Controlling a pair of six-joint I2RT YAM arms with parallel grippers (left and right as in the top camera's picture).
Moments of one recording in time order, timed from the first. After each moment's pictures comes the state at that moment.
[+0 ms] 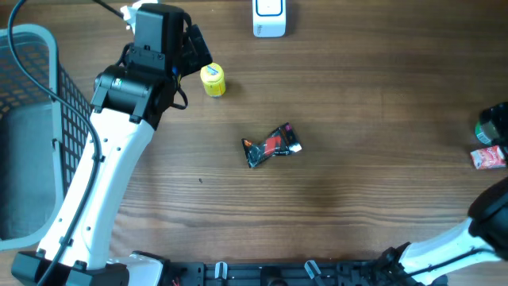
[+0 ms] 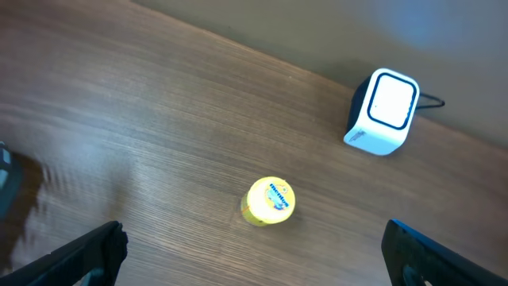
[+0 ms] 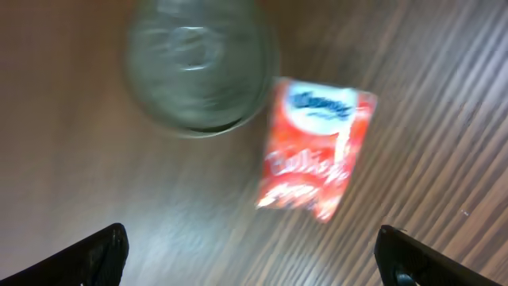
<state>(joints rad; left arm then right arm) -0.29 1.51 1.59 -0.84 -0.31 -0.54 -0.73 1.88 1.50 -0.95 0.00 0.42</state>
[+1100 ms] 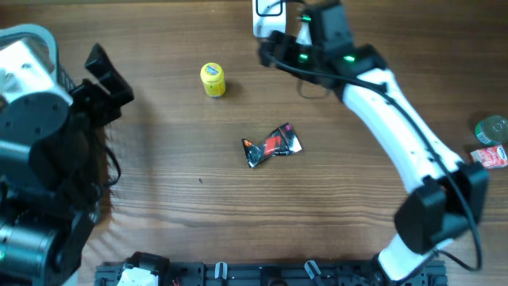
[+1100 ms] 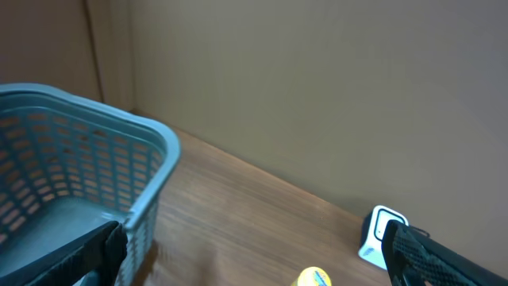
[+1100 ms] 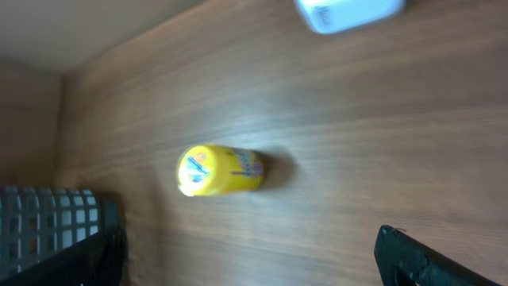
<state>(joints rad) -0.24 1.00 1.59 -0.90 -0.55 -0.42 0.43 1.85 1.68 -0.62 -0.20 0.65</state>
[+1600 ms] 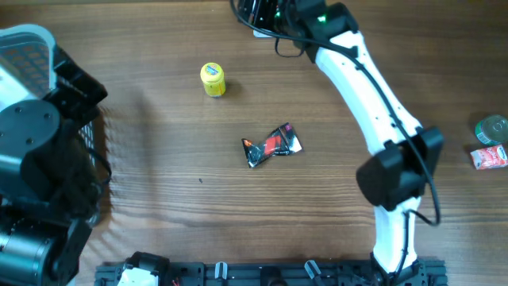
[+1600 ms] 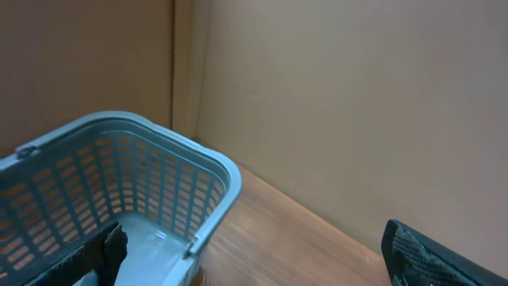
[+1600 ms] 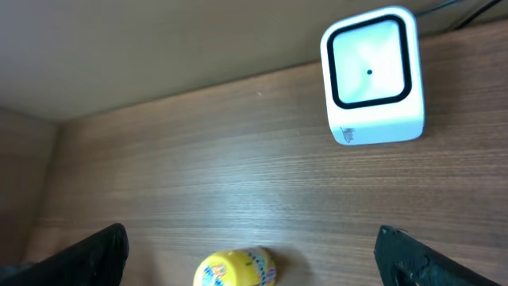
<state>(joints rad) -0.24 0.98 1.59 -0.86 -0.79 -0.42 0.45 2.19 2.19 -0.70 -0.08 0.58</state>
